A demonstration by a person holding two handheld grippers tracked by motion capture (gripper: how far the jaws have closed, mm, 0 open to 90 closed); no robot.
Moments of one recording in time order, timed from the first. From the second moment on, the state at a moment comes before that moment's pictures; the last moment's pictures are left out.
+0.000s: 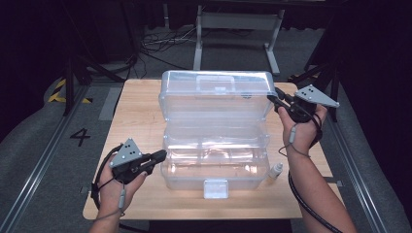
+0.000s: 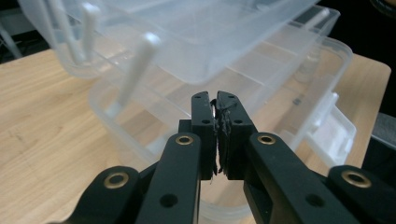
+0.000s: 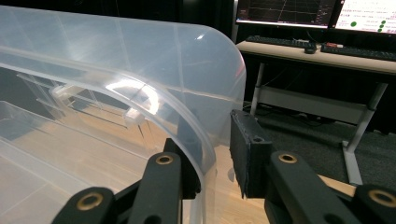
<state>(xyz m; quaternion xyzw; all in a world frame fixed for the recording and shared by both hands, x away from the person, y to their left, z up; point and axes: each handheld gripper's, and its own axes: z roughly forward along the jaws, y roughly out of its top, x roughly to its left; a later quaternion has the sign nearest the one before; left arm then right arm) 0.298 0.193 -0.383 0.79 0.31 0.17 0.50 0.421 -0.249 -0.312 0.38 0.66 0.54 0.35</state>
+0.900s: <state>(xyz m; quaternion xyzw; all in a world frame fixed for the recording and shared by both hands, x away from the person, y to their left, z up) 0.294 0.197 -0.423 0.80 0.28 0.10 0.52 0.445 -0.247 -0.309 0.39 0.66 0.54 0.35</state>
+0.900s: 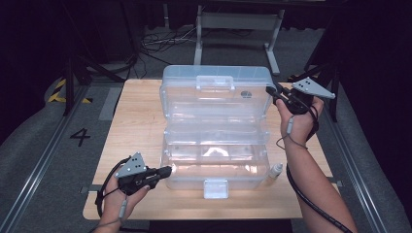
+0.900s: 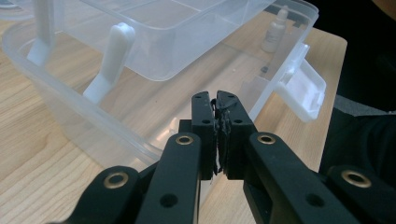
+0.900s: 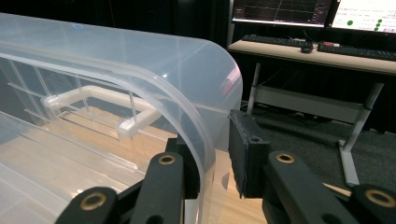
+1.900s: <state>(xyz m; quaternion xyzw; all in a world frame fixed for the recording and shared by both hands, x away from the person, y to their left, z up) 0.297 0.197 -0.436 0.79 0.26 0.12 0.54 0.471 -0.246 -0.308 0.40 0.67 0.53 0.35</state>
